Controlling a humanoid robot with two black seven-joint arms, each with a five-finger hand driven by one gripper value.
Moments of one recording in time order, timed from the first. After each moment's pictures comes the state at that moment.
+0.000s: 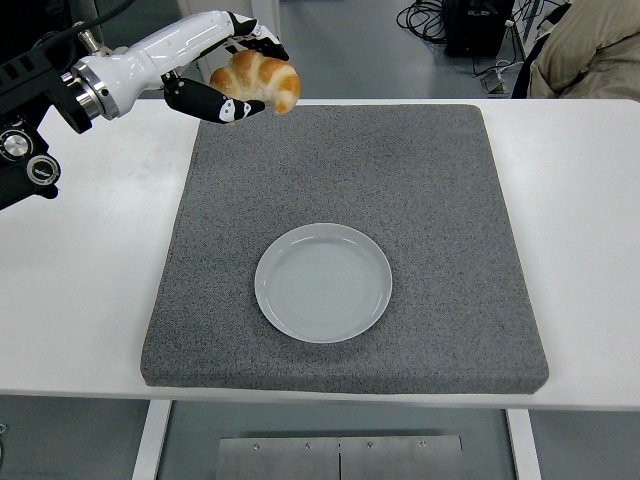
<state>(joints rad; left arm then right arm) -1.28 0.73 -0.18 -1.42 1.12 0.17 -0.19 -0.10 0.00 0.02 0.12 -0.10 0.03 0.41</state>
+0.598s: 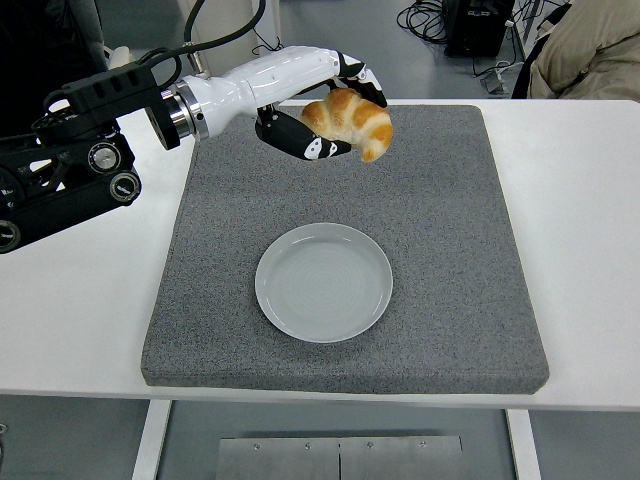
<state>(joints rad) -1.31 0.56 -0.17 -1.43 1.22 0.11 -0.19 -0.10 0.00 0.02 0.12 -0.10 0.03 0.41</state>
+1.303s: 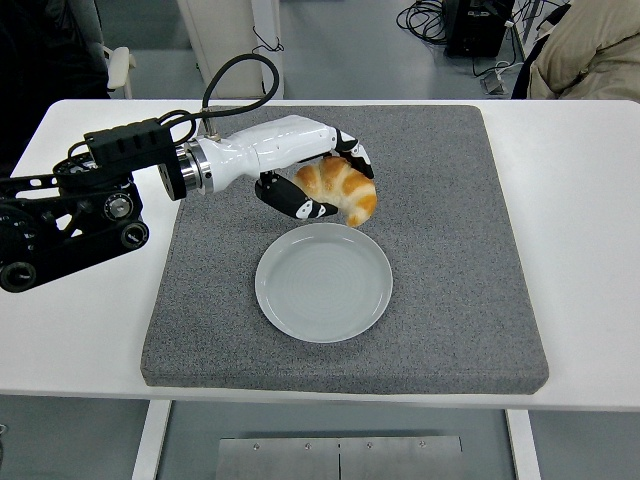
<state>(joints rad) -1.21 0.55 -0.10 -1.43 1.32 0.10 -0.20 -0.10 0.00 0.02 0.12 -0.10 0.03 0.41</state>
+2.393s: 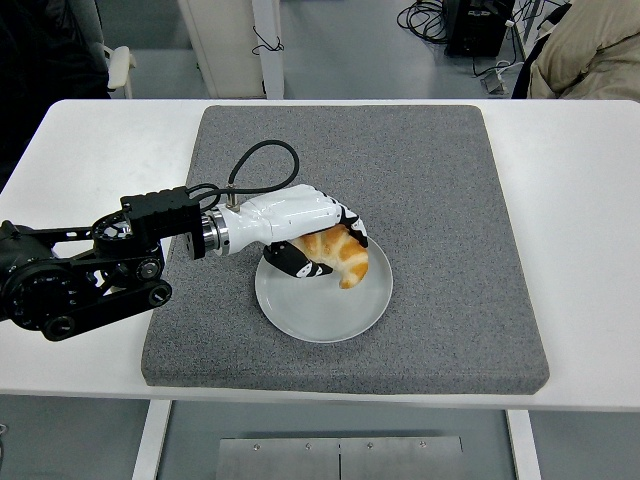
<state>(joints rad) -1.08 0.45 -0.06 -1.32 1.52 0.17 -0.22 -0.10 0.00 0.02 0.12 -0.10 0.03 0.41</state>
